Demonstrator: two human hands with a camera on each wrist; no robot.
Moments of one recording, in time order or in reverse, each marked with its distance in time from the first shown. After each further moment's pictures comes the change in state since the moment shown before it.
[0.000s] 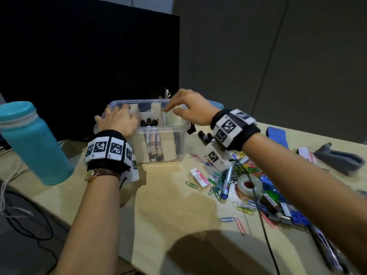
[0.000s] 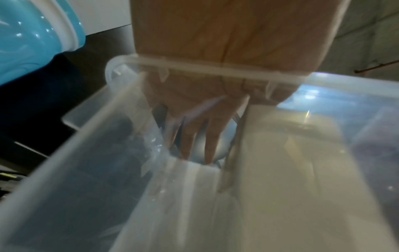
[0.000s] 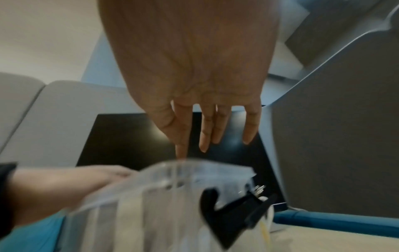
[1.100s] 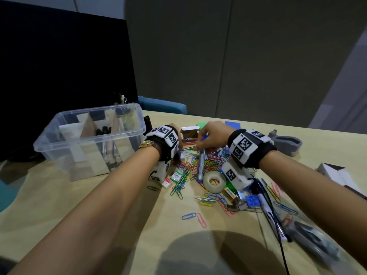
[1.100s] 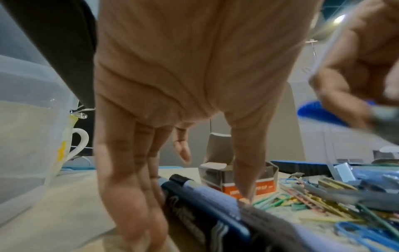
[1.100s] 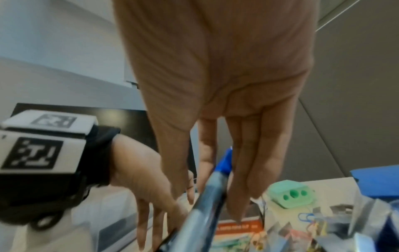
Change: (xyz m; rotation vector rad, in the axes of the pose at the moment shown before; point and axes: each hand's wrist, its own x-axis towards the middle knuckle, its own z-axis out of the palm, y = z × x) left_hand -0.005 0.201 0.103 0.179 -0.512 0.449; right_hand -0.136 0.081 -0.023 0.046 -0.158 0.645
